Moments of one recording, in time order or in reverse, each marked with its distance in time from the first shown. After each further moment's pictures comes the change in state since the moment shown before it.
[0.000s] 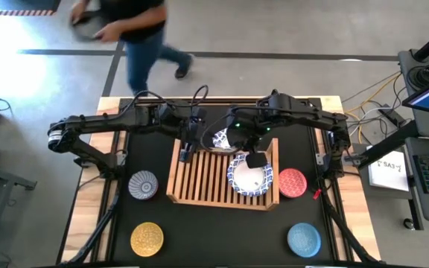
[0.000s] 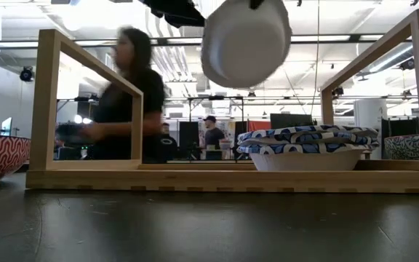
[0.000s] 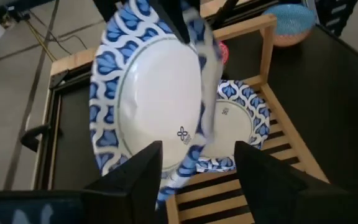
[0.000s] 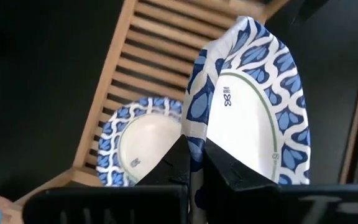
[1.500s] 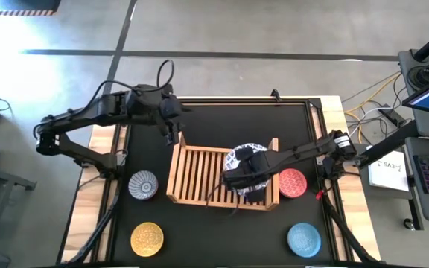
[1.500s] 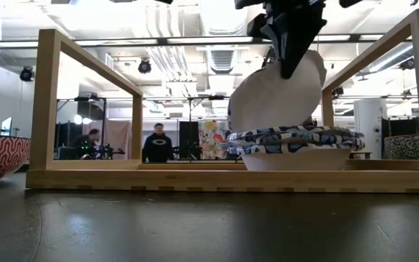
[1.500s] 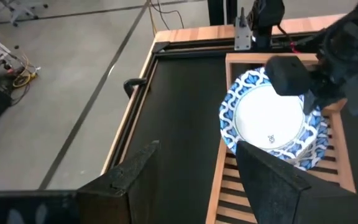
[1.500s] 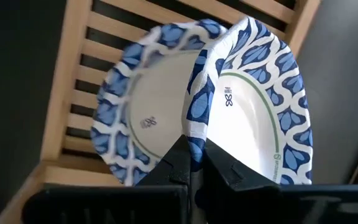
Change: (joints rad) left arm -0.002 -0.149 0.203 -0.306 -0.372 -0.266; right arm 0.287 -0.004 -0.535 0.240 0.300 0.255
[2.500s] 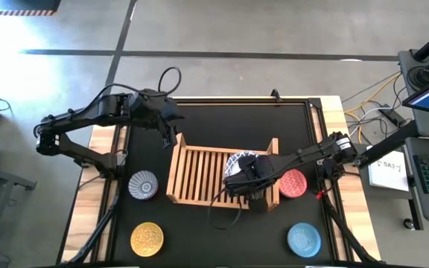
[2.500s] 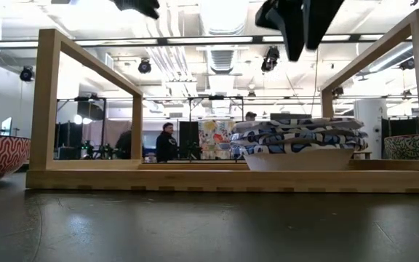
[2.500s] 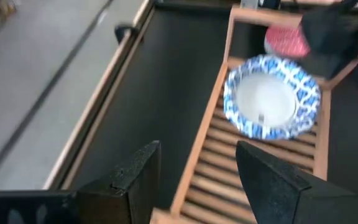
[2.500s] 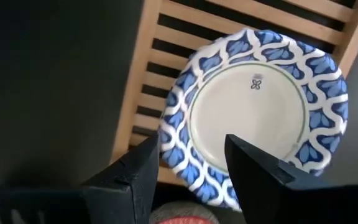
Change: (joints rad) left arm 0.000 0.001 -0.009 -0.179 0.002 -0.190; right arm 0.046 0.002 0.073 -0.049 -0.157 0.098
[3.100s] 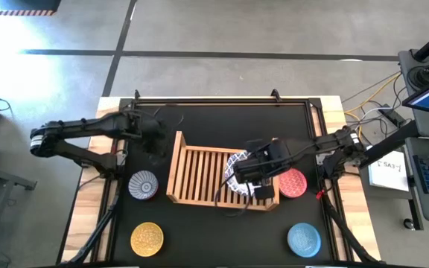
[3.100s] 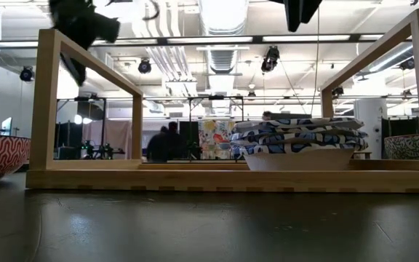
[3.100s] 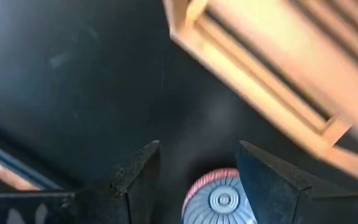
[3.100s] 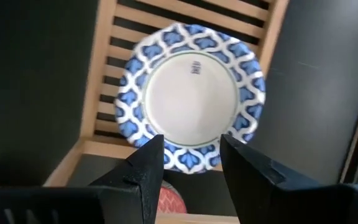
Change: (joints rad) left arm -0.010 -0.090 -0.401 -0.307 0.051 -0.428; right arm -0.040 -0.090 0.094 -0.137 0.119 -0.019
